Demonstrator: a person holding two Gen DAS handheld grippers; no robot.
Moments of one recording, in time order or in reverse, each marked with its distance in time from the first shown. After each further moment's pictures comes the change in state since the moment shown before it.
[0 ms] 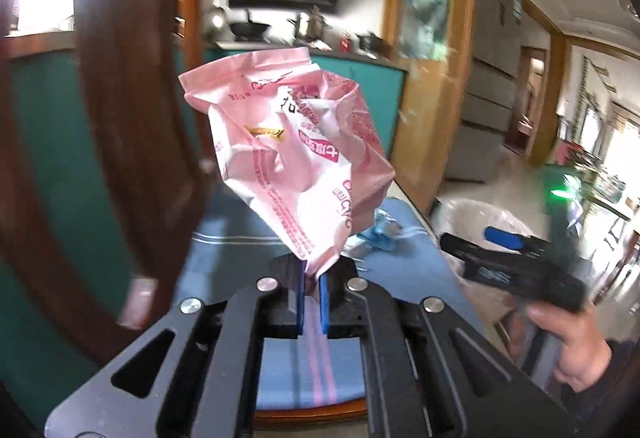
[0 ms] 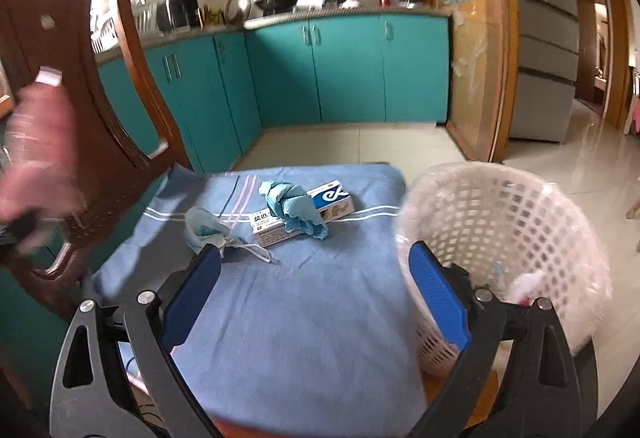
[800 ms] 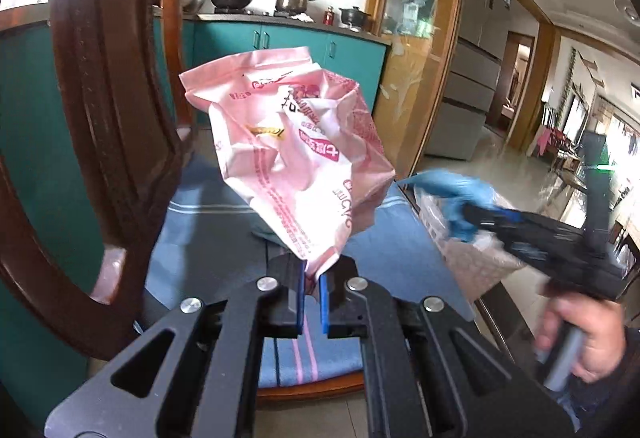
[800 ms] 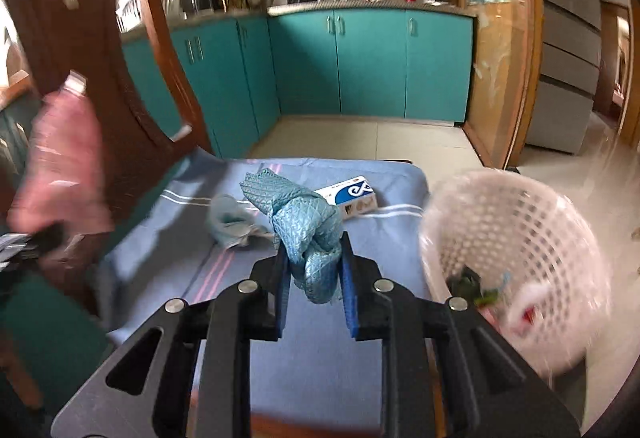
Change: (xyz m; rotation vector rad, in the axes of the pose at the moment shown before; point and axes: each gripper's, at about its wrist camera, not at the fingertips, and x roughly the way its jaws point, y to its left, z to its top) left arm 0.018 -0.005 -0.012 0.003 0.127 -0.106; right arm -0.079 0.003 -0.023 -0.018 -0.036 0.067
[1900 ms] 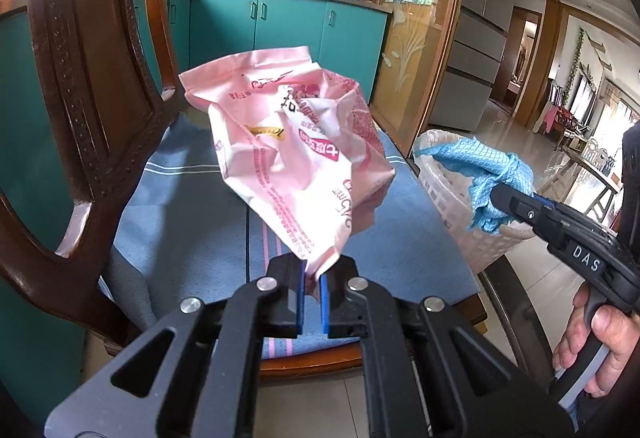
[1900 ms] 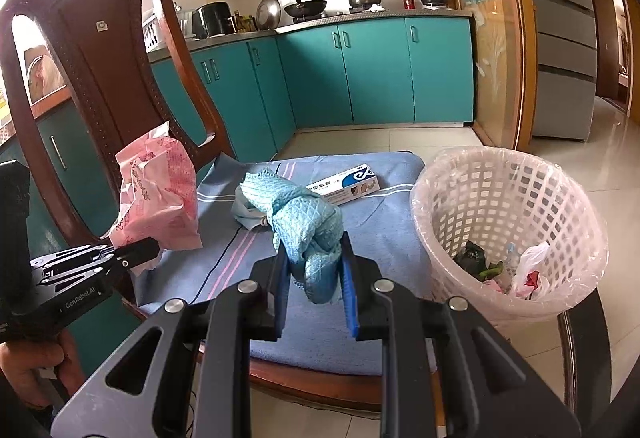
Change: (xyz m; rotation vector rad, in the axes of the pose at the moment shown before) left arm 0.026 -0.026 -0.017 0.015 0.094 0.028; right arm -0.018 -0.012 -0.024 0.015 -0.035 0.059
